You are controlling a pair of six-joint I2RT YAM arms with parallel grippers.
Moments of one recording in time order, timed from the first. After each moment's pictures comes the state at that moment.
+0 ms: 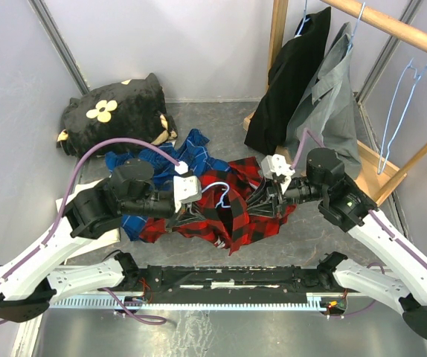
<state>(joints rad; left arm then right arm) -0.95 0.89 1.23 -0.81 0.48 0.20 0.66 0.91 0.97 -0.30 -1.01 -0.12</state>
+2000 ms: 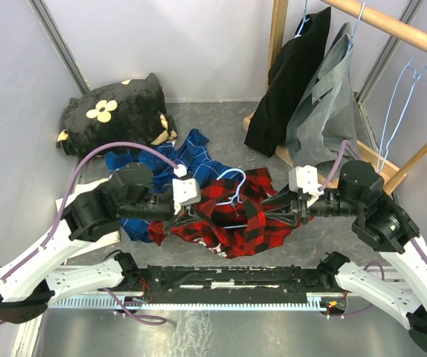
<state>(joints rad) -0.95 0.86 1.20 -0.82 0.43 0.19 0.66 0.73 1.09 -0.60 -0.81 -0.26</state>
